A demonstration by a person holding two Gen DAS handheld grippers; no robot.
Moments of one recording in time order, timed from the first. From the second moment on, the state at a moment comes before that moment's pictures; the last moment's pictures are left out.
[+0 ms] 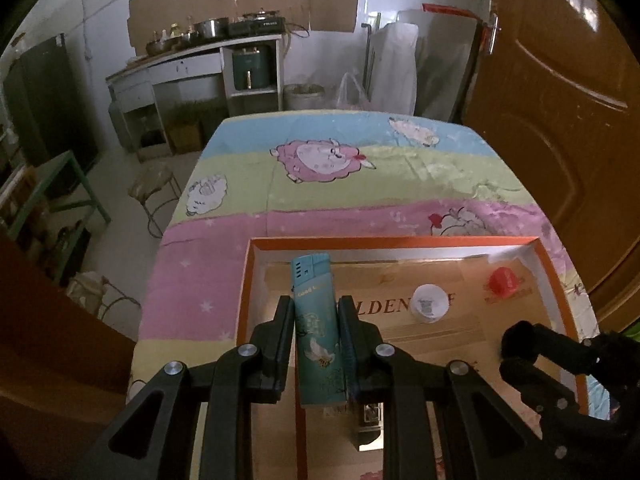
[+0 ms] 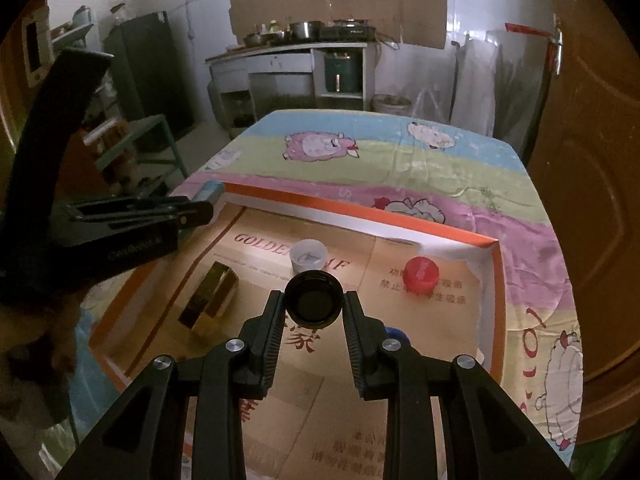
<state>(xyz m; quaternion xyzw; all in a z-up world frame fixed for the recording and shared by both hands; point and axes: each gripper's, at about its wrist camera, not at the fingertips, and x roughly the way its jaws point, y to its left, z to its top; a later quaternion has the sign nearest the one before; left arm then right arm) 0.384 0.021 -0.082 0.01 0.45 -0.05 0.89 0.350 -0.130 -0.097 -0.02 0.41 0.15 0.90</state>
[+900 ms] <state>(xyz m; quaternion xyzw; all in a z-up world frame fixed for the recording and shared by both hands) 0.401 0.021 -0.117 0.02 0.48 -0.05 0.87 0.375 -0.121 -0.123 -0.03 0.45 0.14 0.88</state>
